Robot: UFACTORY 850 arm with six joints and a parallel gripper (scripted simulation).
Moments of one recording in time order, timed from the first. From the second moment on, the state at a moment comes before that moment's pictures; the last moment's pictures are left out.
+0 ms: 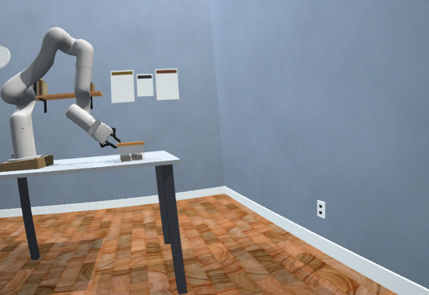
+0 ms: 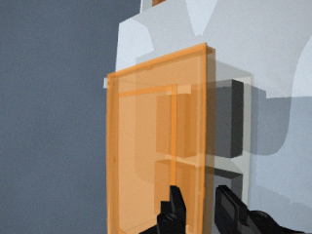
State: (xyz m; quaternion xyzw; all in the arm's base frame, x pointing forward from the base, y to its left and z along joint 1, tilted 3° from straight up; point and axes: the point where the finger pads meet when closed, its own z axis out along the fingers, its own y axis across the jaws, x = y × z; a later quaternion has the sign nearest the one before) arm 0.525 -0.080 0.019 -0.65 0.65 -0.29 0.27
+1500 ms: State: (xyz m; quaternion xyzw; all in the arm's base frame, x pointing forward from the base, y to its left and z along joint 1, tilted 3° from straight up) arm 0.525 -0.080 0.019 -0.65 0.65 -0.29 0.27
